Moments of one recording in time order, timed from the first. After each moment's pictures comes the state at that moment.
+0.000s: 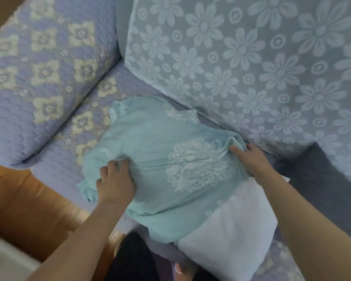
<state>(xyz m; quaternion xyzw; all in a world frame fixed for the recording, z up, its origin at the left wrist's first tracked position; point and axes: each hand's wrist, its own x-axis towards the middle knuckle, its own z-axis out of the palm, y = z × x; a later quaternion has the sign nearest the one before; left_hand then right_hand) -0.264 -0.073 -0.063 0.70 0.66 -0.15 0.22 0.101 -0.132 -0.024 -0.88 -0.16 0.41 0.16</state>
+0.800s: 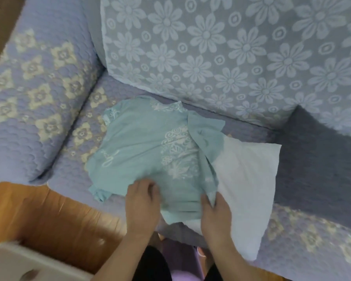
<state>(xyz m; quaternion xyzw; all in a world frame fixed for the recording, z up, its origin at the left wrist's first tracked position) -0.245 -0.166 -0.017 0.73 0.60 0.11 0.31 -0.099 -0.272 0.027 -0.87 -0.03 0.37 0.33</state>
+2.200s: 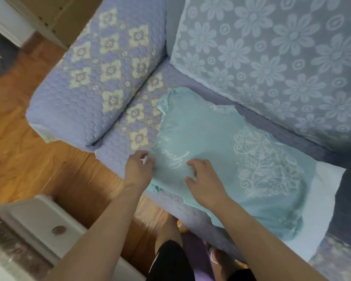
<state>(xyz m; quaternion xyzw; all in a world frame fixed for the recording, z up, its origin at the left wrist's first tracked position) -0.364 -0.064 -0.033 0.53 0.73 0.08 0.42 -0.173 -0.155 0.002 -0.74 -0.47 0.46 0.15</state>
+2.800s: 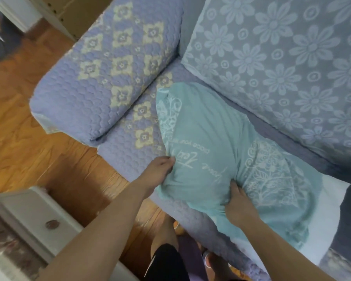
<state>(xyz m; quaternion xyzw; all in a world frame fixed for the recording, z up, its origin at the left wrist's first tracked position) -0.353 -0.066 -0.039 0.36 0.56 0.08 0.74 -0.121 -0.212 -0.039 -0.81 -0.36 0.45 -0.10</state>
